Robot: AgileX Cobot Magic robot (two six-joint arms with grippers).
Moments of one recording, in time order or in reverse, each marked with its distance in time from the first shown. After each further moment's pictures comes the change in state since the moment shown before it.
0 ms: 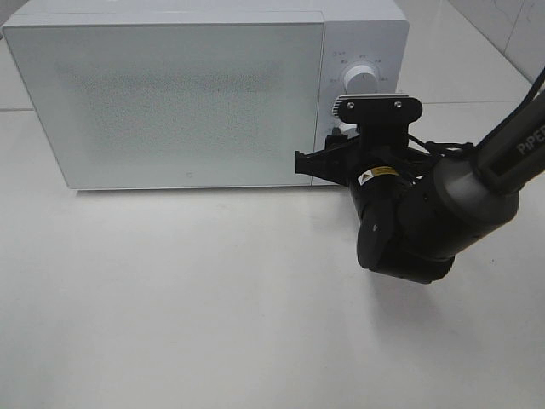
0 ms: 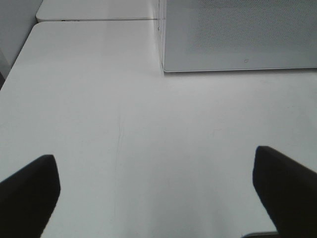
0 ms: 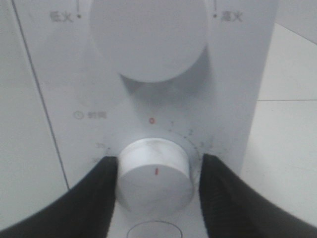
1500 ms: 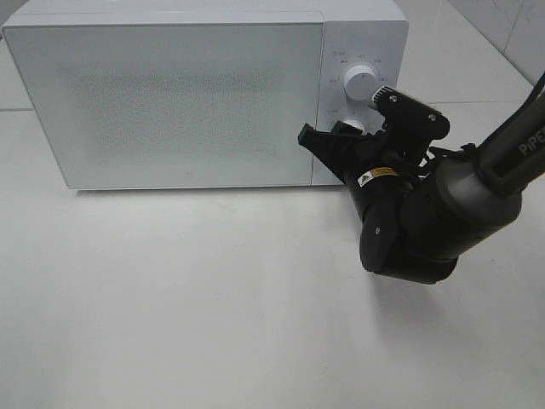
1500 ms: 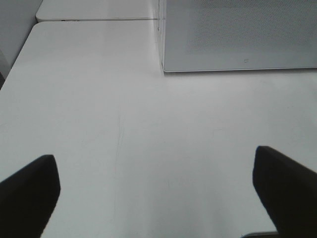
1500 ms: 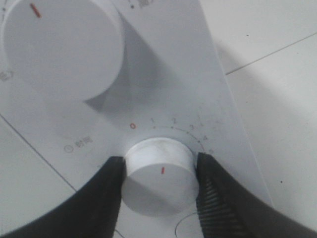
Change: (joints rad) left arm 0.000 0.000 0.000 0.000 0.000 0.000; right arm -0.001 0.000 0.007 -0.044 0.000 0.501
